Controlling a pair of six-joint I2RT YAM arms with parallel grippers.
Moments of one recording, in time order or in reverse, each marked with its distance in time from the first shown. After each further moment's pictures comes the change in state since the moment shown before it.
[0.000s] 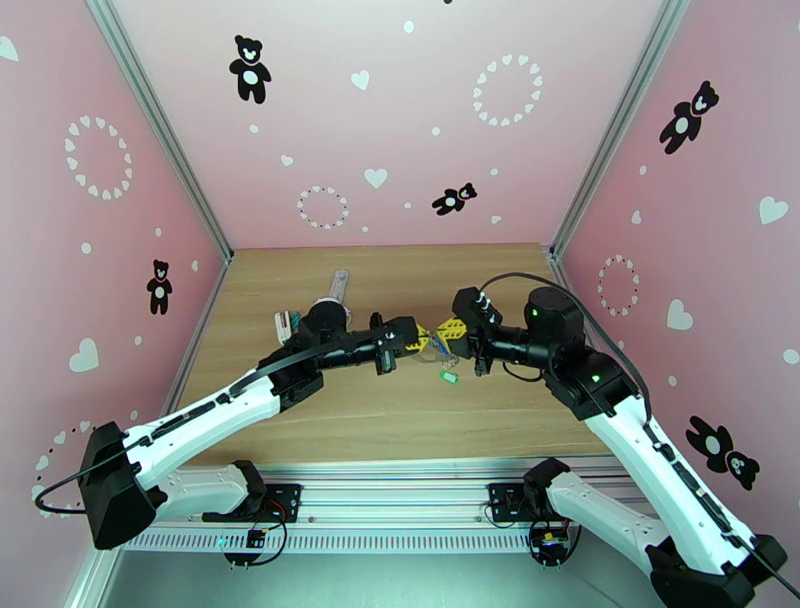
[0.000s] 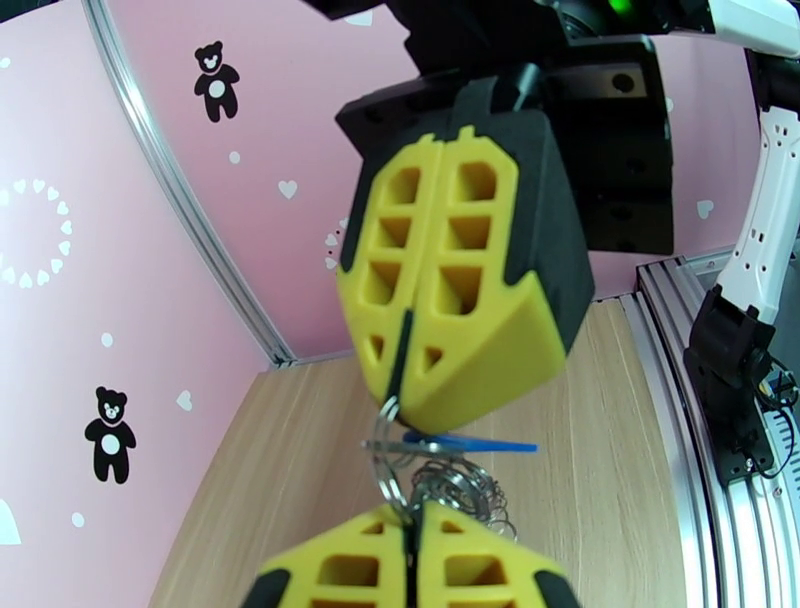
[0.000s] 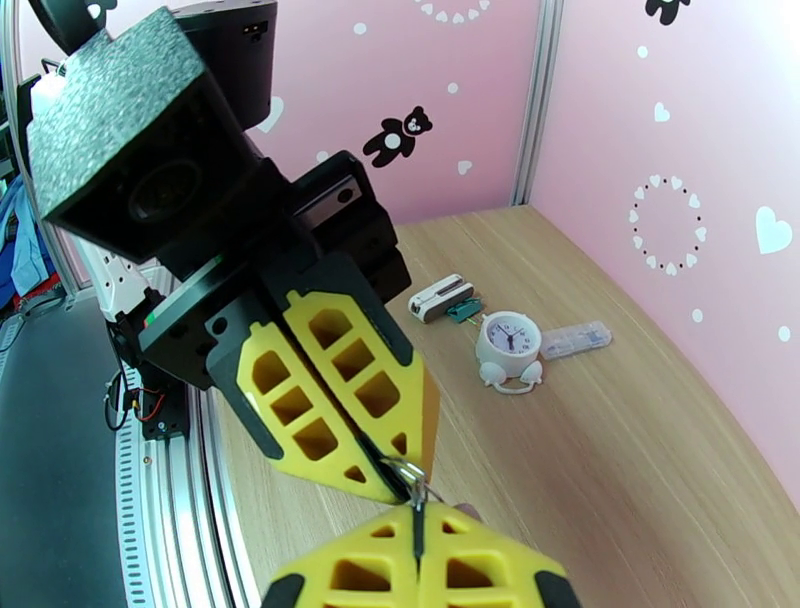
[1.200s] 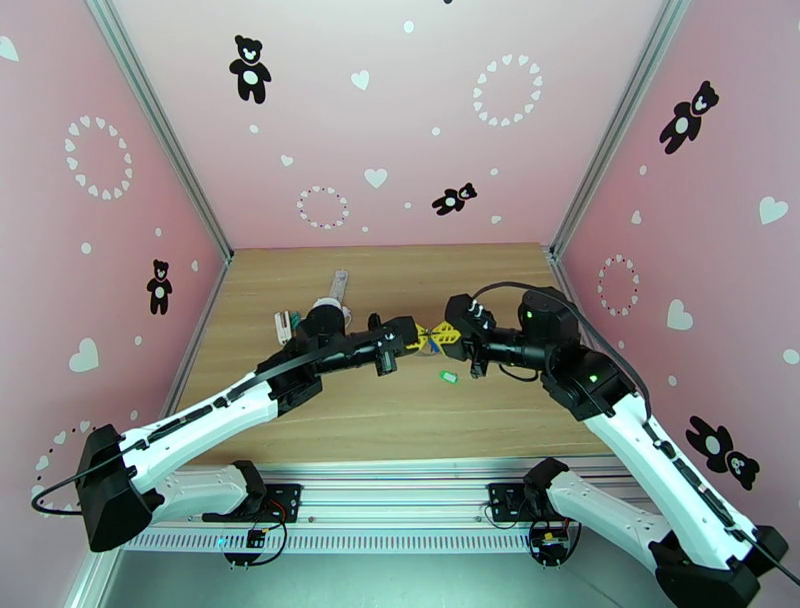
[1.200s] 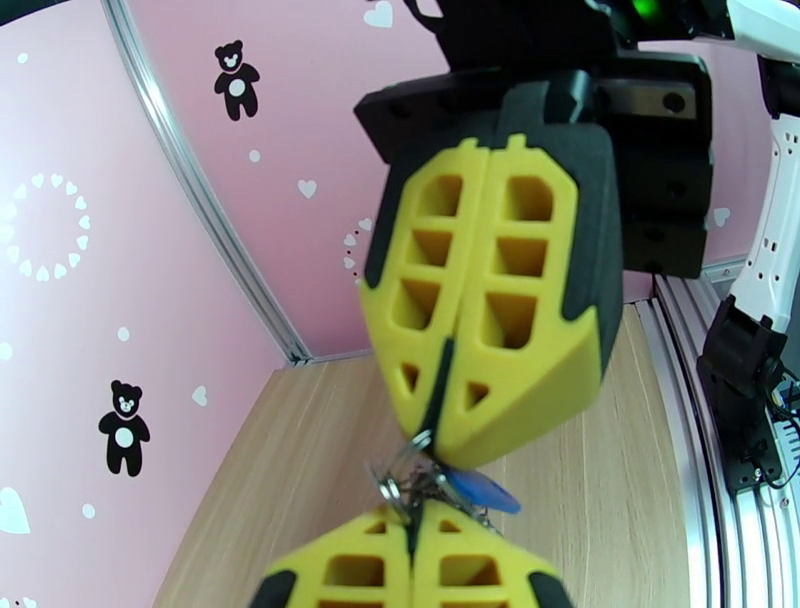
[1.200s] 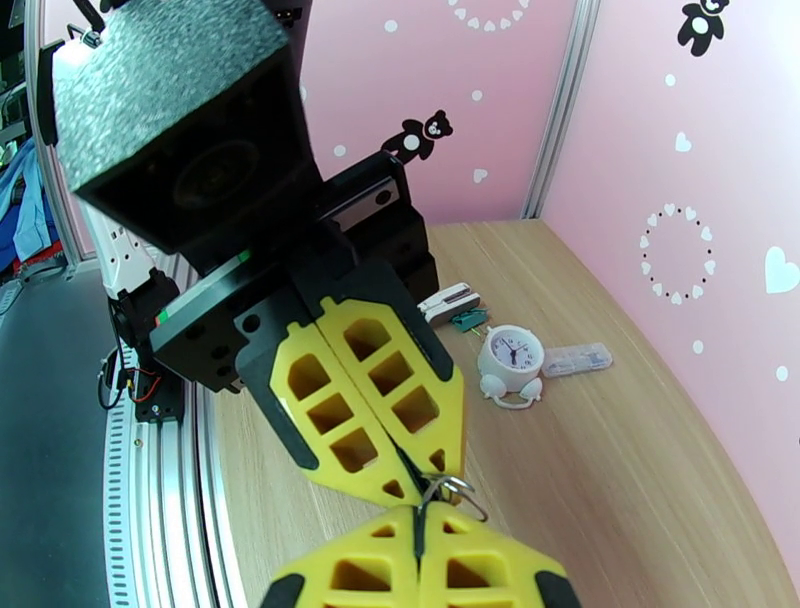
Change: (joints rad) left arm -0.022 -0.011 -0.004 0.006 -0.072 -0.019; right arm 0.072 0.010 0.014 -0.003 0.021 -0.078
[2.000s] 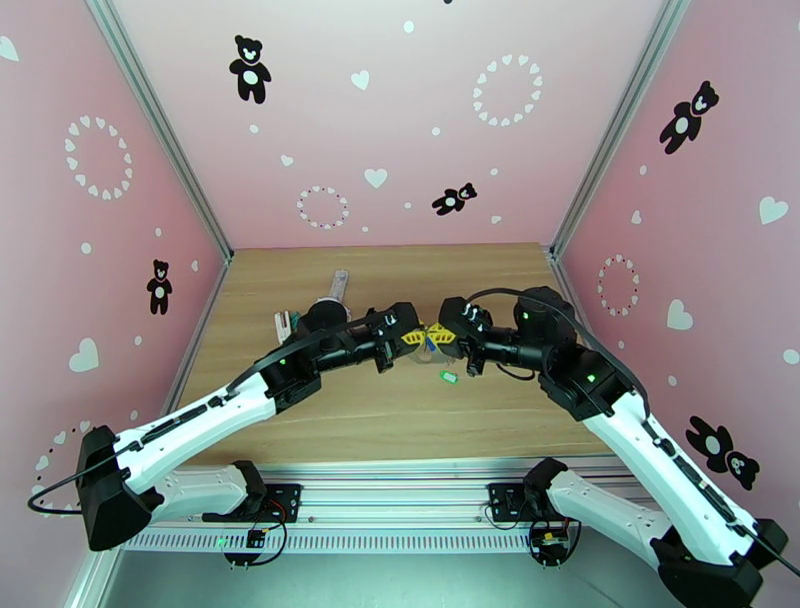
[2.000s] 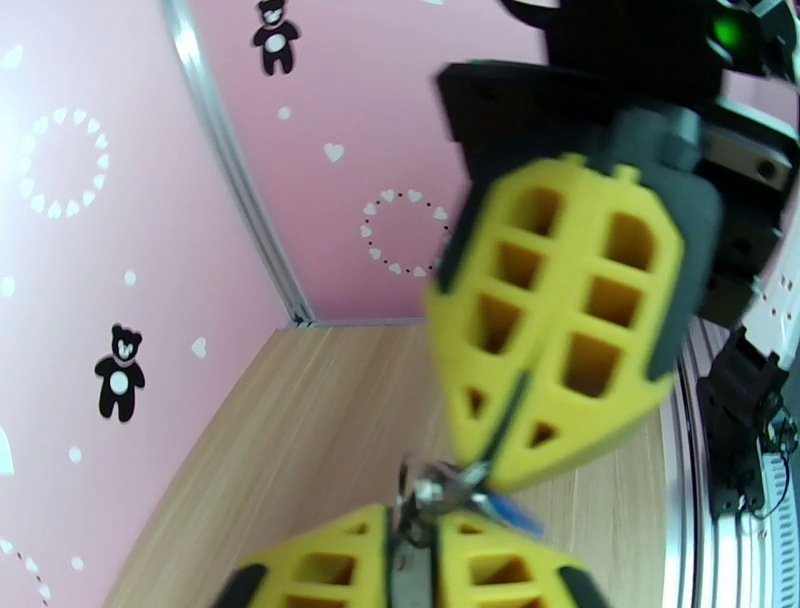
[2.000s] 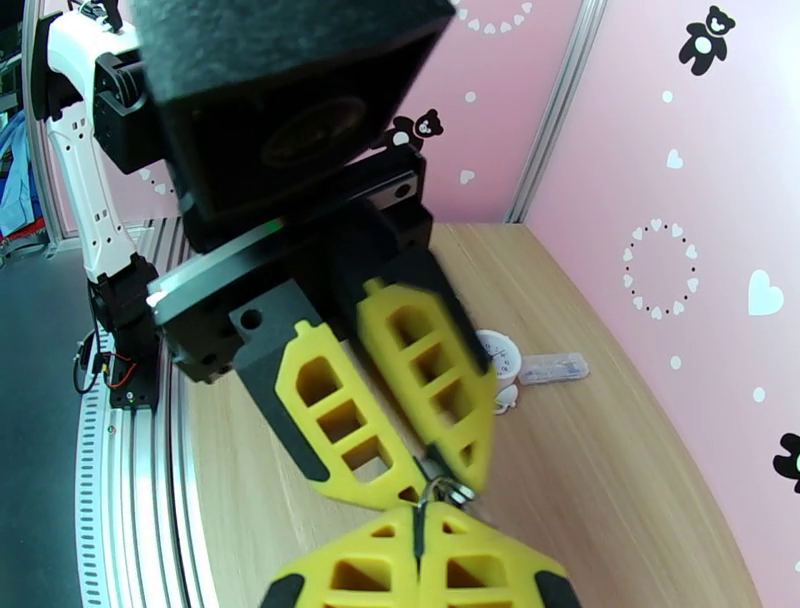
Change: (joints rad) left arm -0.011 -0.001 0.060 -0.096 -0.093 -0.098; right arm 0.033 0.011 0.015 0.010 0.053 -0.035
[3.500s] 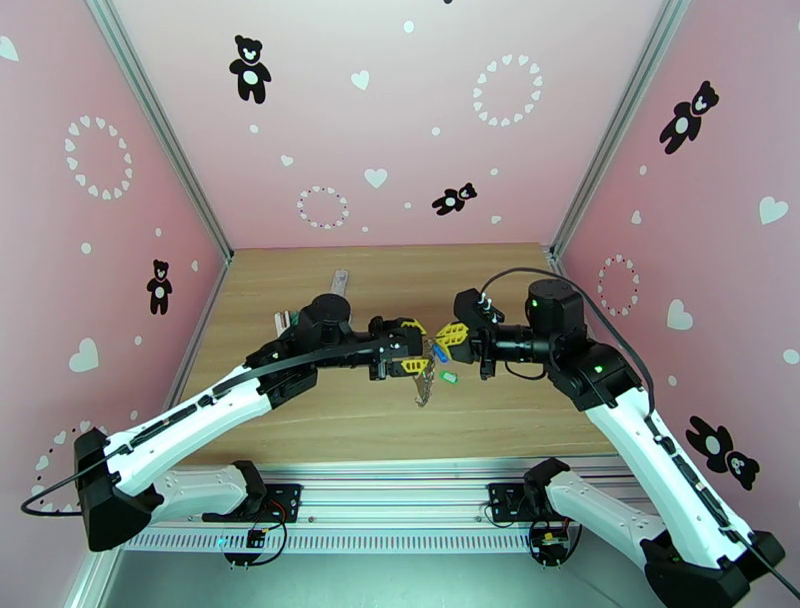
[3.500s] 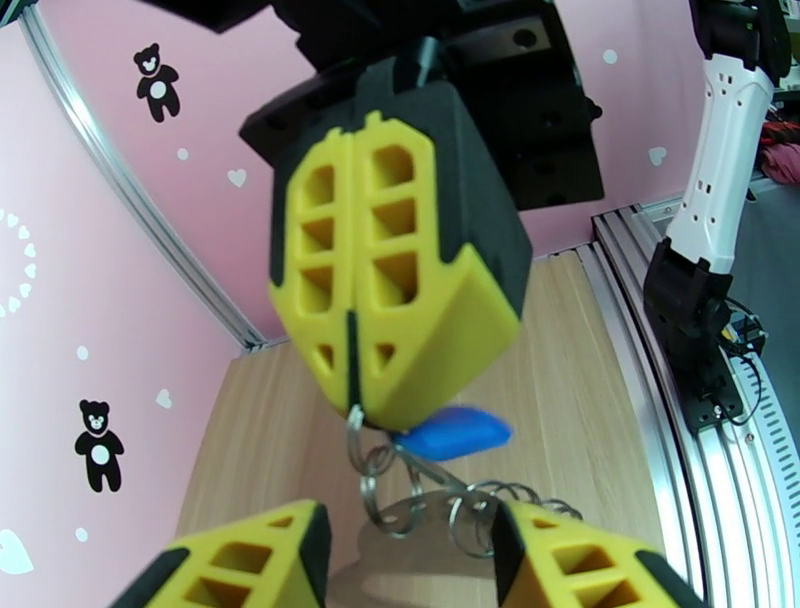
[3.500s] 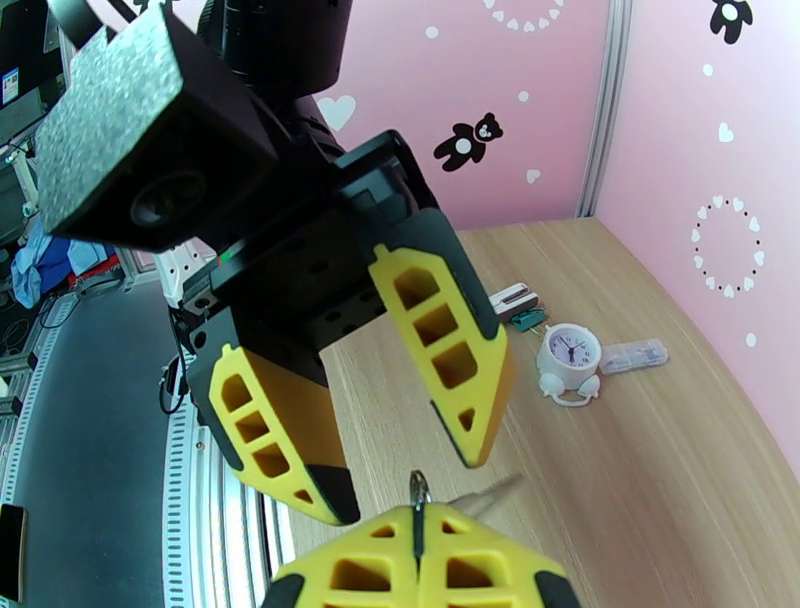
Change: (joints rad) left arm 0.000 0.007 0.093 -0.241 0.201 0.254; right arm -0.139 0.020 0.039 -0.109 -0.263 0.047
